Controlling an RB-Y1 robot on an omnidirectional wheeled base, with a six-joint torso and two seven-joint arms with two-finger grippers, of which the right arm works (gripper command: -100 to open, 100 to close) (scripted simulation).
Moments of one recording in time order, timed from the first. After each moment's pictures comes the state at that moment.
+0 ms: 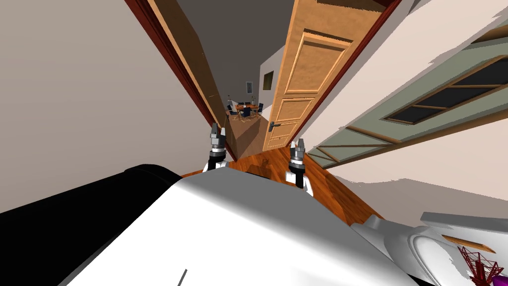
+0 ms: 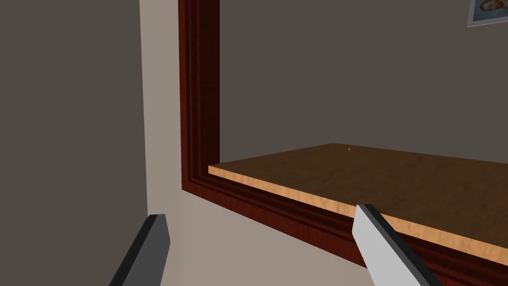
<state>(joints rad) 0.27 -0.07 -0.02 -1.85 0.20 -0.63 -0.16</state>
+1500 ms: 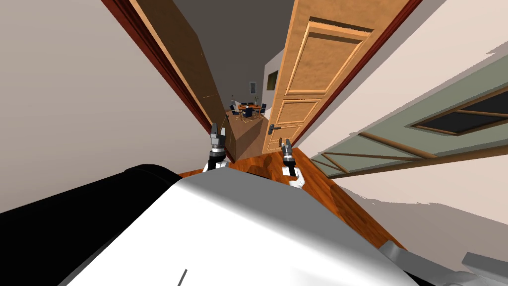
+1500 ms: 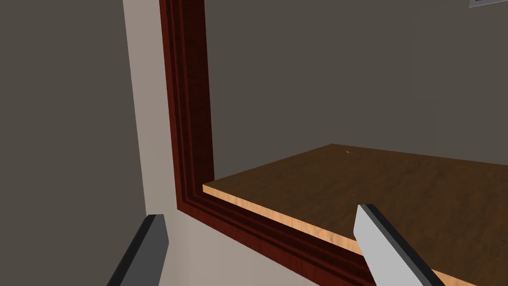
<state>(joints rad) 0.03 -0.14 0.01 -1.45 0.28 -0.62 -0.33</state>
